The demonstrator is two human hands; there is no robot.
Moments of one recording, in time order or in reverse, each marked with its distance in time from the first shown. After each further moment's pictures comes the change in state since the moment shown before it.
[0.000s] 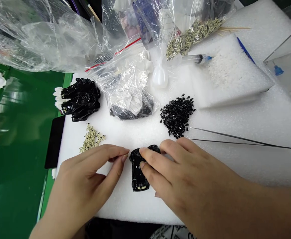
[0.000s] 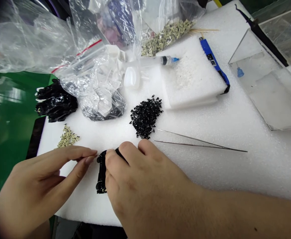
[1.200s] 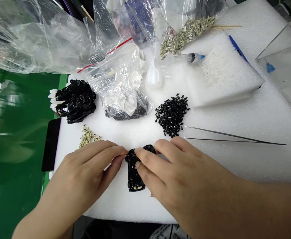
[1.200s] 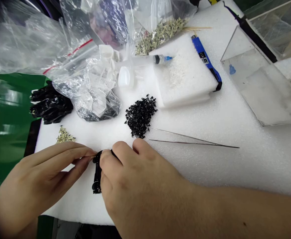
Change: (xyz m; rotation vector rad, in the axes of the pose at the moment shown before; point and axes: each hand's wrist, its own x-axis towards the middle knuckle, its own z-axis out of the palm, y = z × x) left_hand 0.015 -0.012 -0.002 0.152 -0.081 0.343; right_hand -0.001 0.000 0.005 0.042 0.065 0.003
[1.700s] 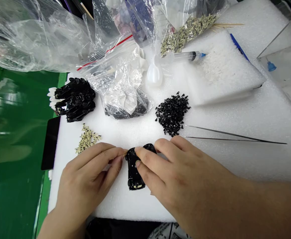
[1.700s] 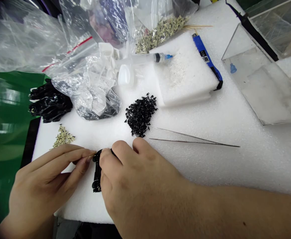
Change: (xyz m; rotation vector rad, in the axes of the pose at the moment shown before) left_hand -0.010 0.016 0.016 -0.066 0.174 -0.155; right_hand -0.001 -0.001 0.000 0.014 -0.008 0.005
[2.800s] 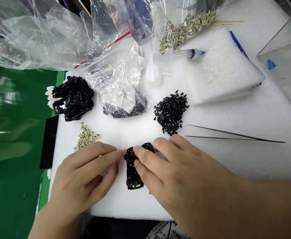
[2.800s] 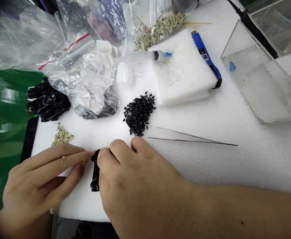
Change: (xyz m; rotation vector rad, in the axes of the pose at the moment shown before) left_hand 0.003 -0.012 -0.008 -0.096 -0.074 0.151; right_hand 0.000 0.000 -0.001 -0.001 -0.001 -0.001
